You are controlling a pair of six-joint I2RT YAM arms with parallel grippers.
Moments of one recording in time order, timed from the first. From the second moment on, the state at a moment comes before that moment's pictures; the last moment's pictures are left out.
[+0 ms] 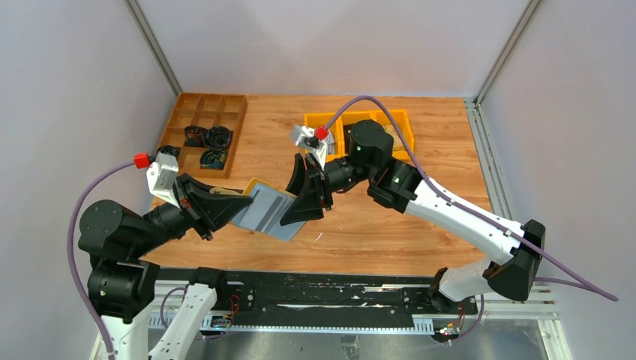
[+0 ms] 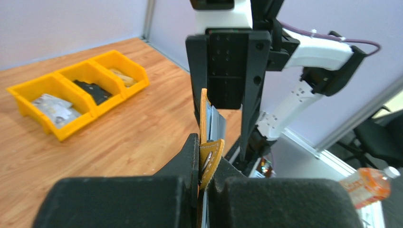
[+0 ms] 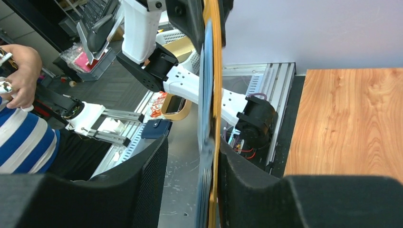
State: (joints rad) left arm -0.12 0.52 1.23 -0.58 0.89 -0.46; right arm 0.98 1.37 1.40 0.02 -1.03 0.38
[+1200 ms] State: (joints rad) left arm -0.12 0.51 1.15 -0.53 0.84 -0.50; right arm 0.96 1.43 1.42 -0.17 -0.79 0.43
